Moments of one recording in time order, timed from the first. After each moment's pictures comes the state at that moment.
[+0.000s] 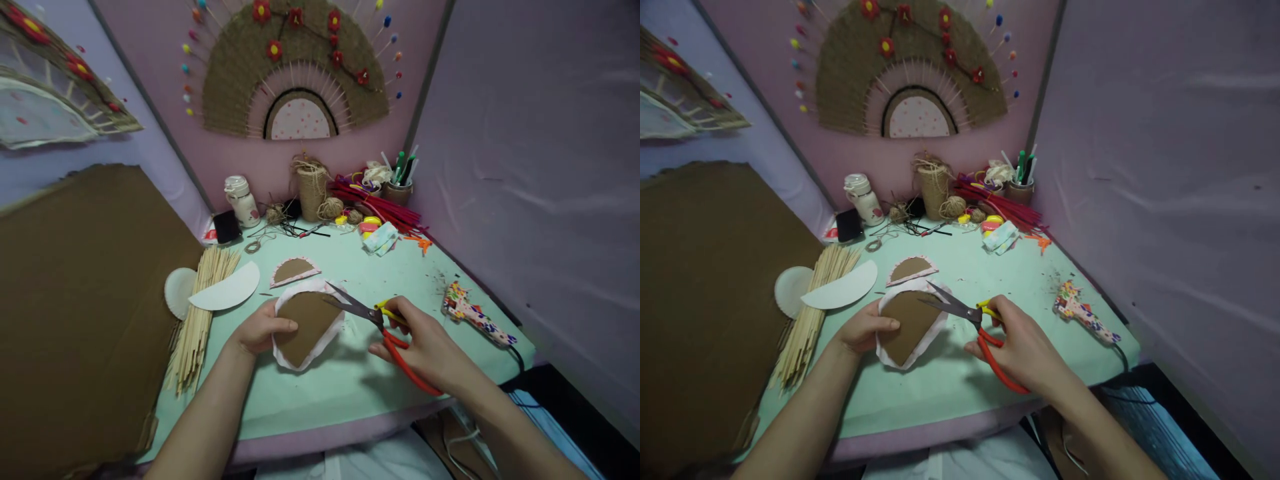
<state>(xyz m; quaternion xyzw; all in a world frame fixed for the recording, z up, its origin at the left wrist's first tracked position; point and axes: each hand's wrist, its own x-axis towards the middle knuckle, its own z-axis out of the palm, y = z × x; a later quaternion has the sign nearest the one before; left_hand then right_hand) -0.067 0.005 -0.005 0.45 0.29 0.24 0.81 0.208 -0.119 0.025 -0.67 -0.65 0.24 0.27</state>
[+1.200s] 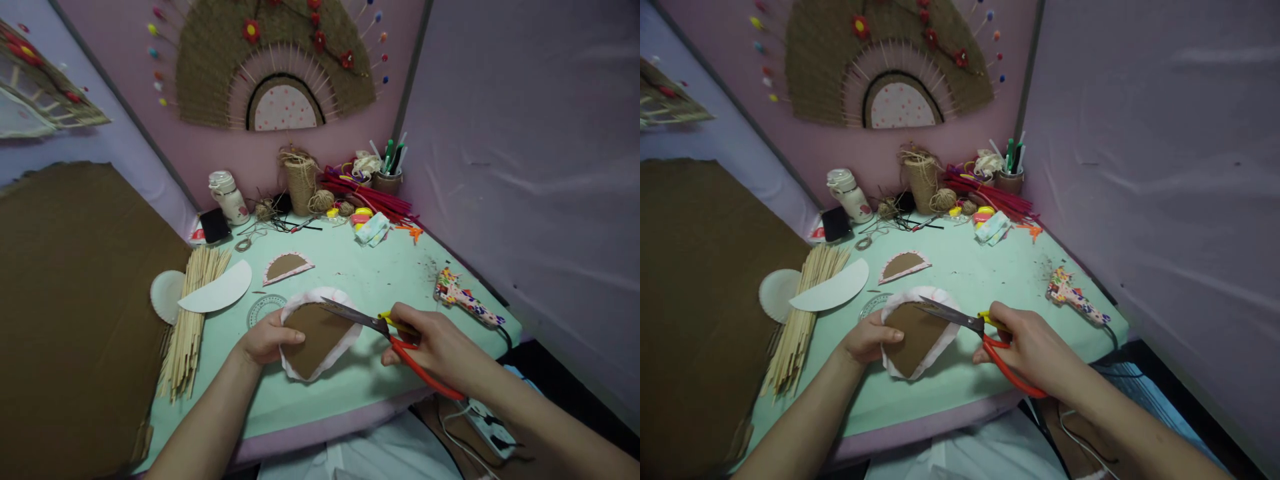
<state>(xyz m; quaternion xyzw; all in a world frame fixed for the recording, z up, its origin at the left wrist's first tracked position) -0.054 -0.011 -0.016 0.40 0.20 0.19 0.88 0.221 -0.136 0.033 -0.65 -0.69 0.26 0.21</state>
